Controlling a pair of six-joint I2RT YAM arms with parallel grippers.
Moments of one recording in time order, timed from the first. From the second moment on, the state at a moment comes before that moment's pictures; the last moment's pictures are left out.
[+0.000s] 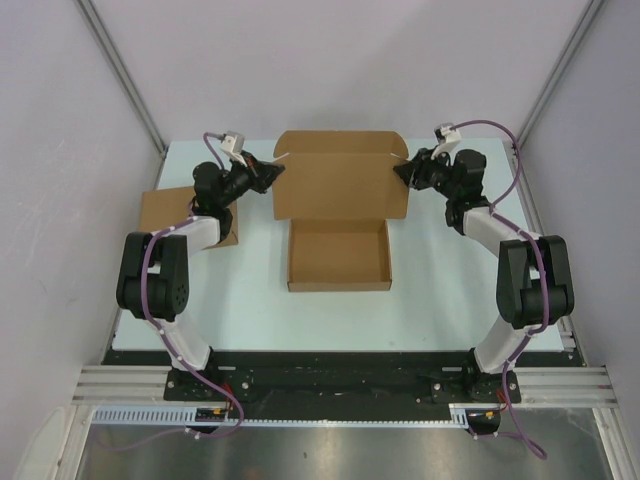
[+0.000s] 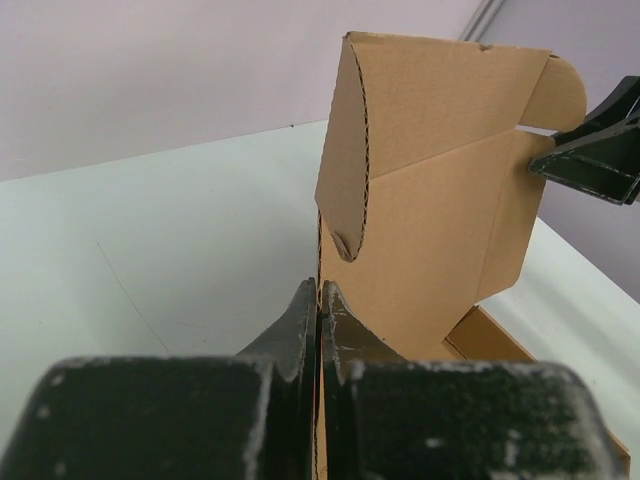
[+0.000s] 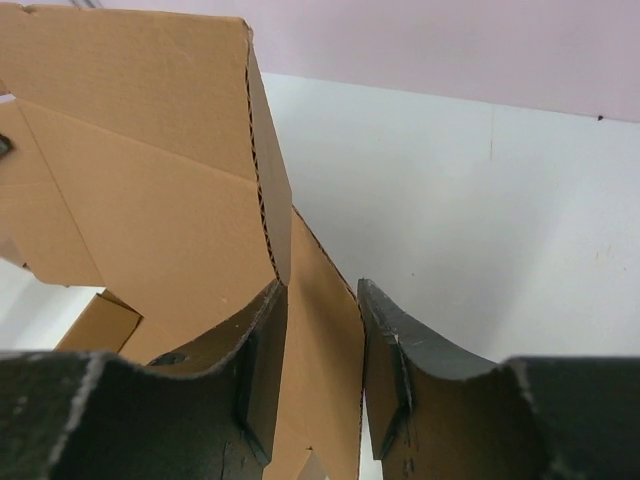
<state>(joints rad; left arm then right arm) -0.10 1.76 1.00 0.83 0.66 -0.41 0.12 1.72 1.09 0.50 -0.51 0.26</state>
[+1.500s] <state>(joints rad) -0.47 1.40 0.71 0.67 -0.22 -0.20 0.54 1.43 0.90 0.37 0.35 0.10</state>
